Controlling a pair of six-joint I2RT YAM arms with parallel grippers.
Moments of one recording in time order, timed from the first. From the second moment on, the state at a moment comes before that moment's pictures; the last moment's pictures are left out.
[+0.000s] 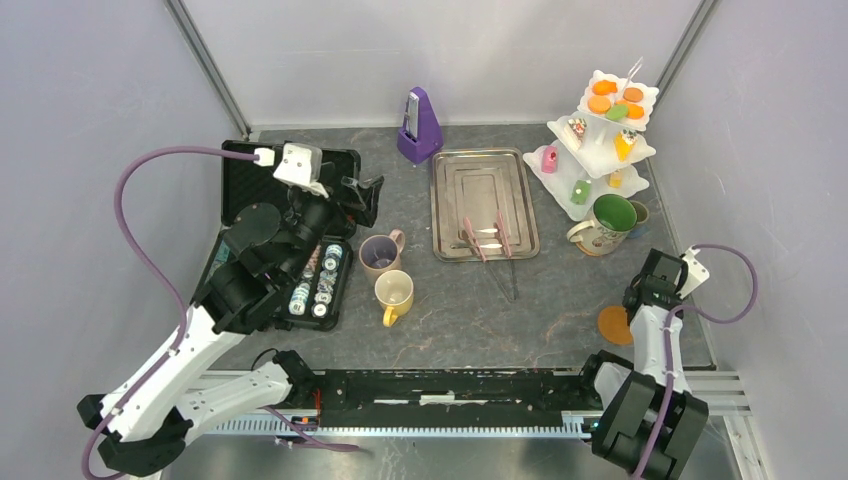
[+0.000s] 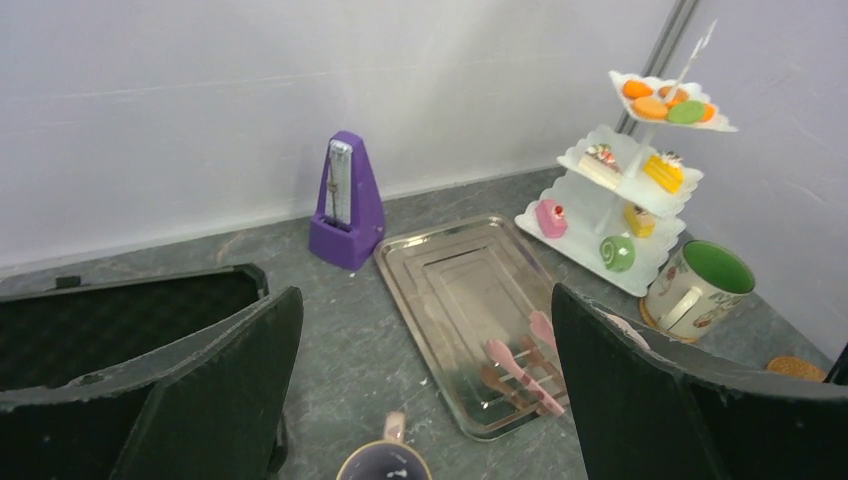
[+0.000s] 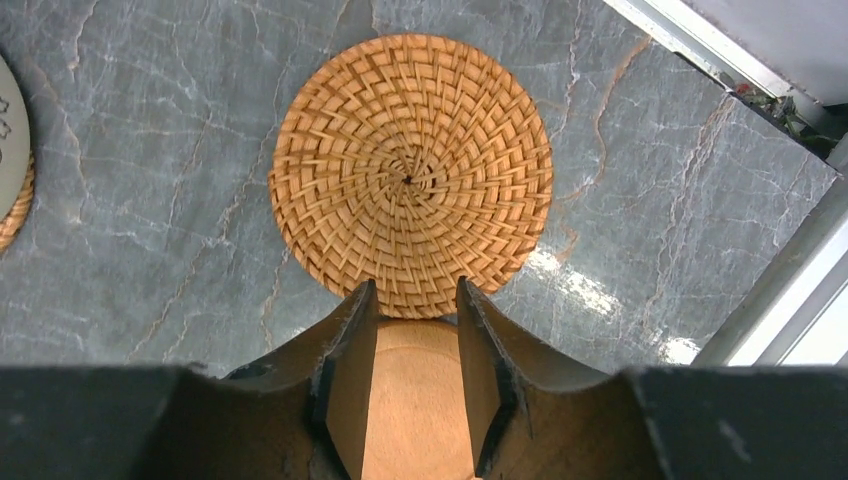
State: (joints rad) left arm -0.79 0.84 1.14 -0.19 -0.40 -0.08; right arm -0.46 0.91 0.40 -0.39 0.35 0.39
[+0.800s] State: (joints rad) left arm -0.79 0.77 0.84 -0.21 -0.54 -0.01; right arm -0.47 1.23 0.45 -0.08 0.26 0.33
